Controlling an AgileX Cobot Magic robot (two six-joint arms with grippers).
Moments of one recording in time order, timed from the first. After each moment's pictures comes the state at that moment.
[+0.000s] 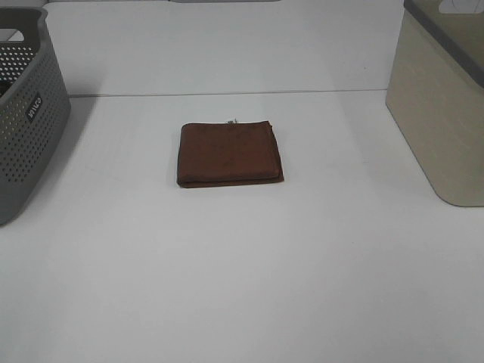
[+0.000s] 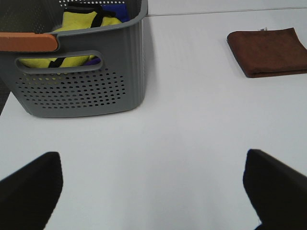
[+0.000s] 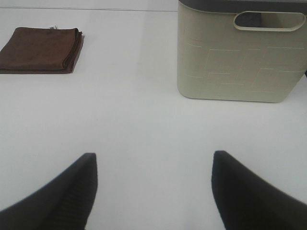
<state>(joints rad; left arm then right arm) 0.02 0.00 -0.50 -0.06 1.05 0.04 0.03 -0.01 -0.51 0.10 1.07 -0.09</state>
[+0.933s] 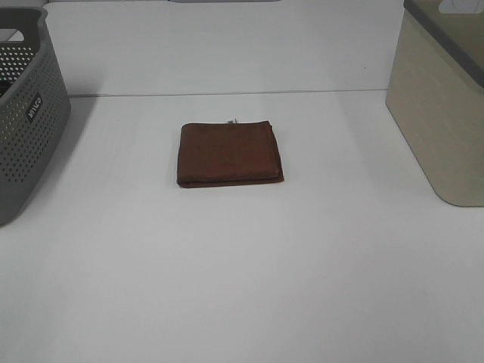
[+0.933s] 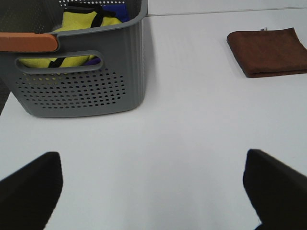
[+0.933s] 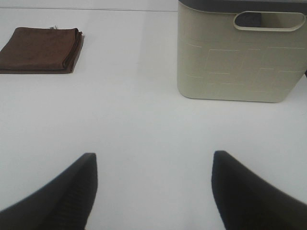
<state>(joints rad) 0.02 0.00 -0.50 -0.06 1.05 0.04 0.03 -0.01 -0.51 0.10 1.07 -0.09</state>
